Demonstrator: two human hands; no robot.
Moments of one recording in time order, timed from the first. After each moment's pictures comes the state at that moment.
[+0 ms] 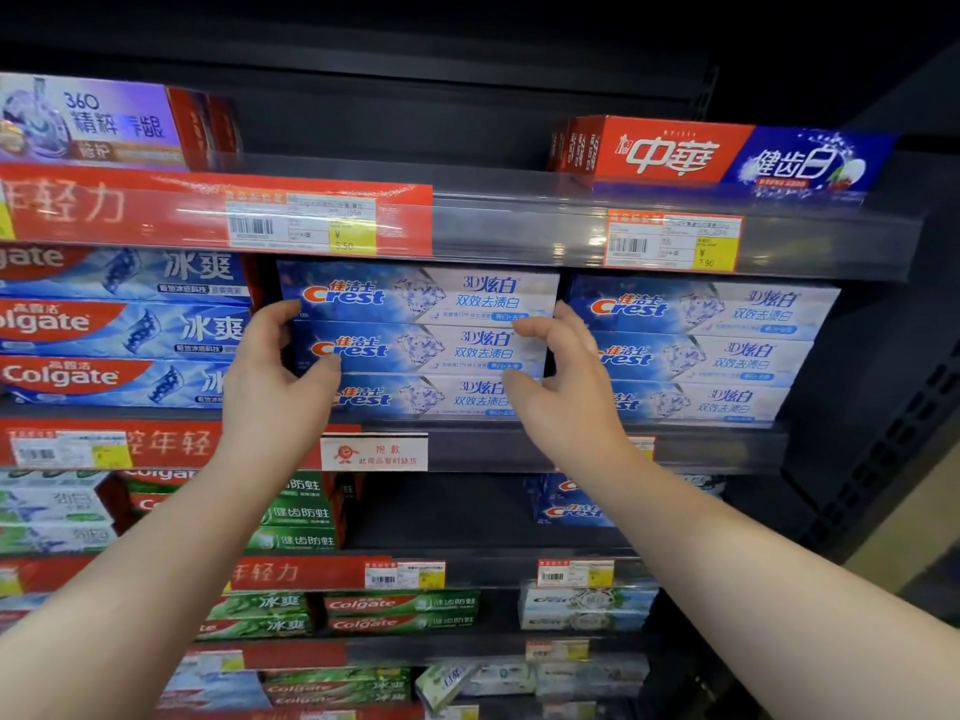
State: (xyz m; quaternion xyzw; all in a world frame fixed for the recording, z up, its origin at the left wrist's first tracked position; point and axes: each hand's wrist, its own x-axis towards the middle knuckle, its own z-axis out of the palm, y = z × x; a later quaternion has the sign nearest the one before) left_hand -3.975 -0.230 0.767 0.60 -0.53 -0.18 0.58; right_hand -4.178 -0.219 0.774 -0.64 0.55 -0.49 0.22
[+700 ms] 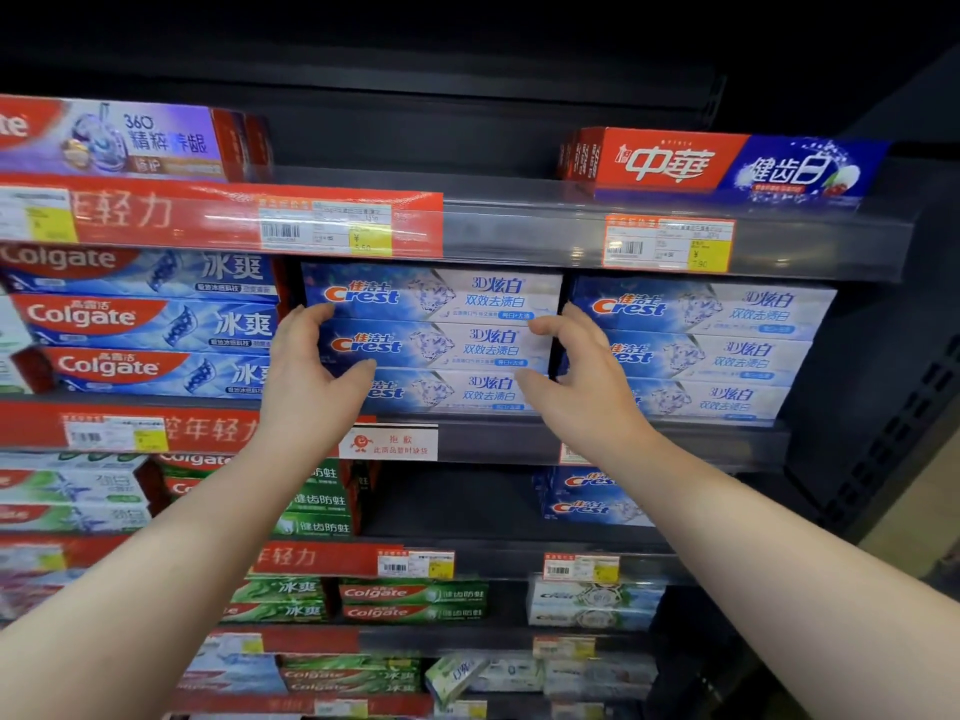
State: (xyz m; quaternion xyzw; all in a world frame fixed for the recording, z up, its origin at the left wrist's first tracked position) left_hand -3.980 -0.226 0.765 0.58 -0.59 -0.14 0.54; right_hand -4.194 -0.215 0.780 -0.68 0.56 -0.44 0.18
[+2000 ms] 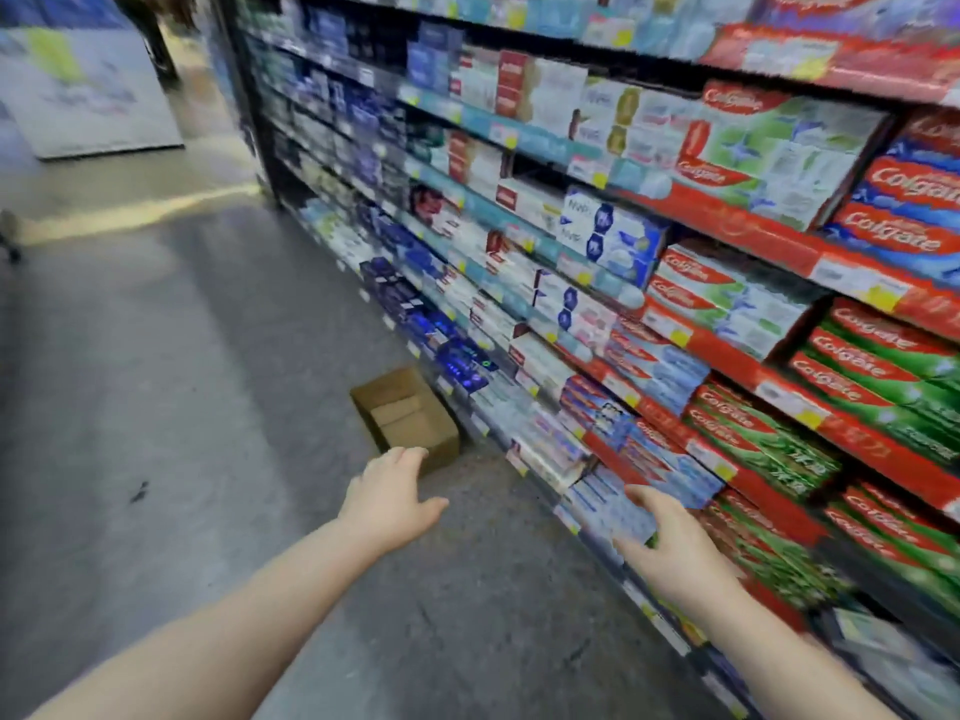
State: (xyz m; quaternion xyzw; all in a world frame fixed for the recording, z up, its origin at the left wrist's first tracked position) left_hand -3.631 0.282 0.577 0.92 -0.35 -0.14 0.13; right_hand -3.851 0.106 0.615 -0.88 0.39 0.02 0.28
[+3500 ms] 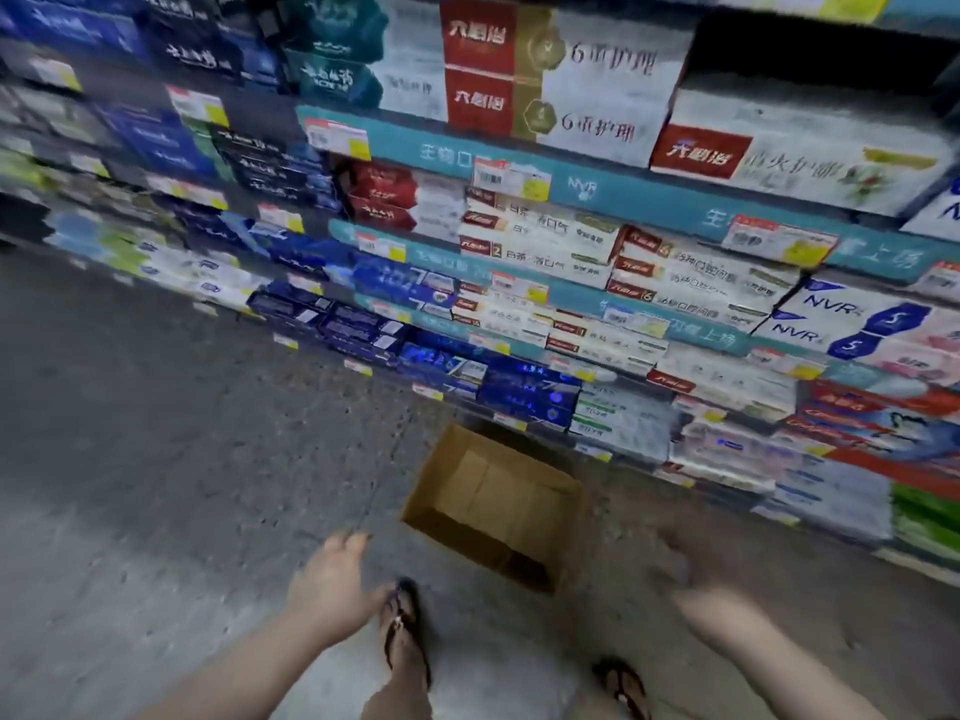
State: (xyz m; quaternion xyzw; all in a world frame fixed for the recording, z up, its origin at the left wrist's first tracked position) left_hand -2.855 0.117 0.430 0.81 -0.43 -0.37 -0.14; right_hand -3.197 0.011 0.431 -0.62 0.65 0.11 0.42
